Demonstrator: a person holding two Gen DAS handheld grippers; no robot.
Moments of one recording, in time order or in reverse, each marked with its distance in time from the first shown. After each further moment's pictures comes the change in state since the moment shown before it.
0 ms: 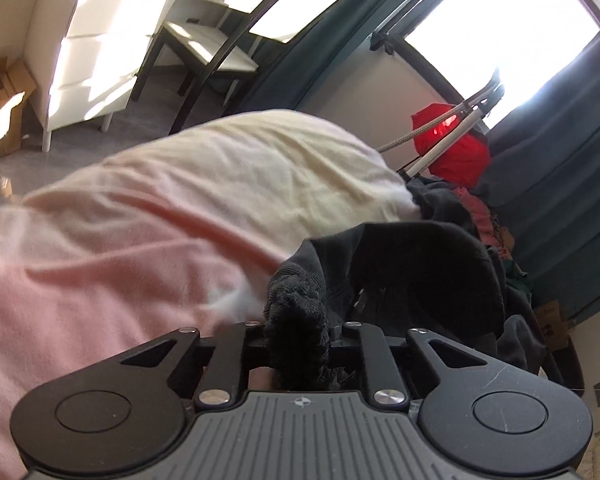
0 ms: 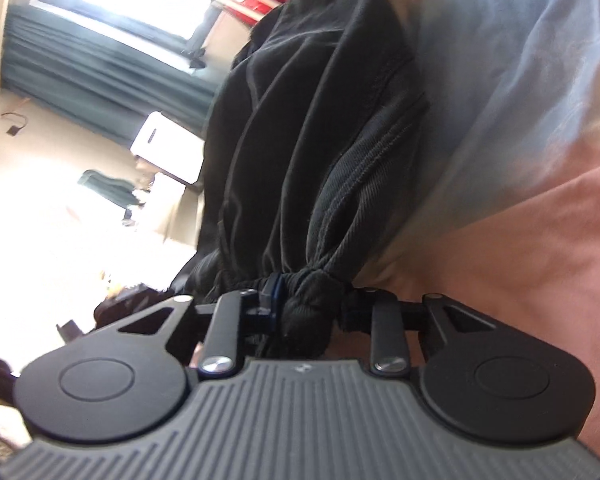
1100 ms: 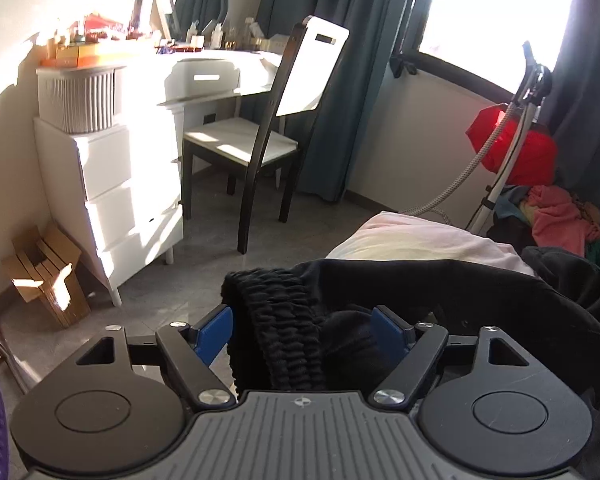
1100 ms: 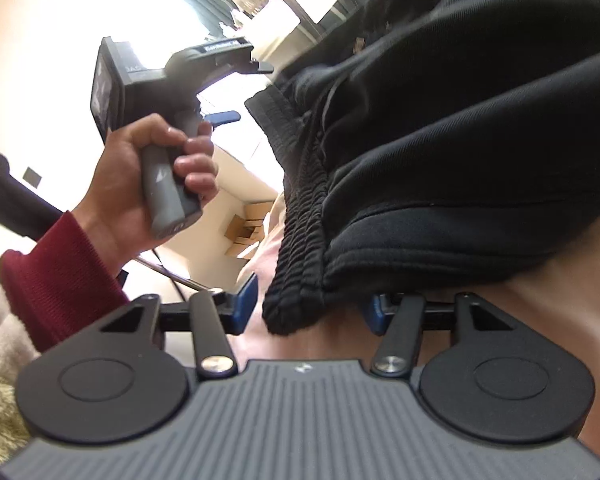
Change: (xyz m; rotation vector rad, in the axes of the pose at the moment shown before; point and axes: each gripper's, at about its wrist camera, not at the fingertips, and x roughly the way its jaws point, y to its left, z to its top) left arm 0.025 0.032 0.130 0.350 -0.121 0.275; right arm 0.154 0.159 -0.081 -0.487 0.357 0.107
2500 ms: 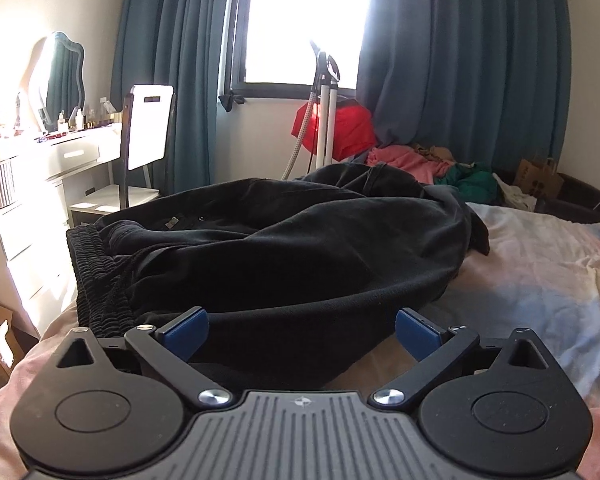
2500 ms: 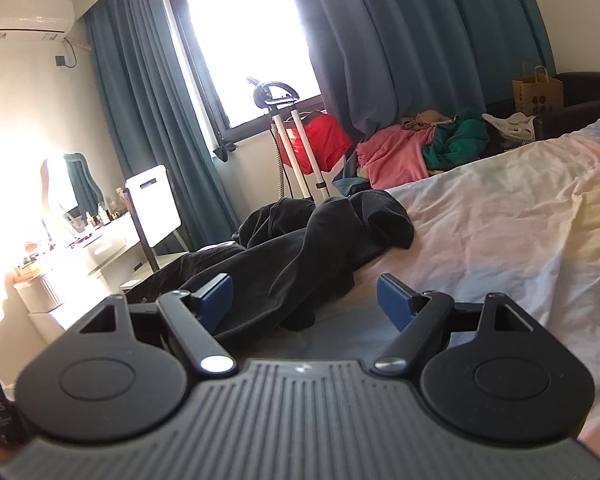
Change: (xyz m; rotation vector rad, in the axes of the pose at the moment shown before) left arm -0.170 -0.186 -0.218 0.310 -0.135 -0.260; right arm -0.278 -0.093 -0.007 -0.119 -0.681 -0.531
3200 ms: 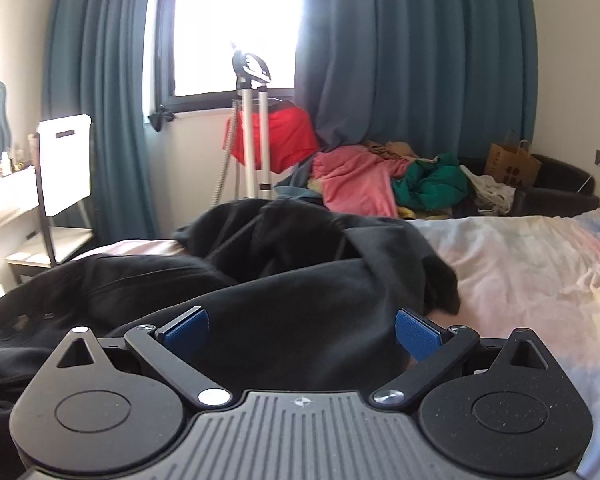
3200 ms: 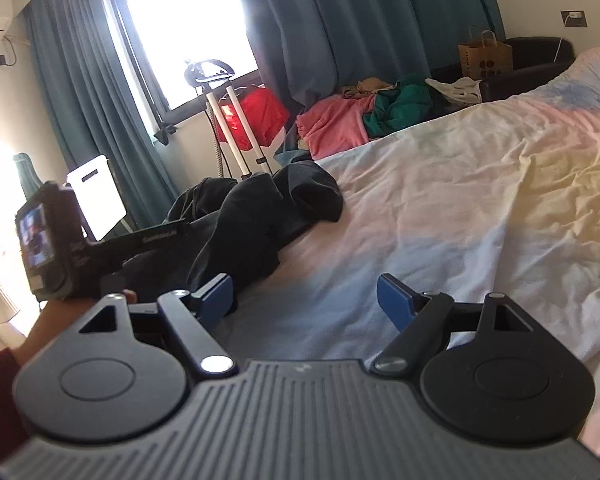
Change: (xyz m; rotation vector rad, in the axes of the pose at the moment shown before) left arm 0.182 -0.143 0.100 0.095 -0.026 -0.094; right arm 0.032 -0.058 -0.002 0.080 0.080 -0.149
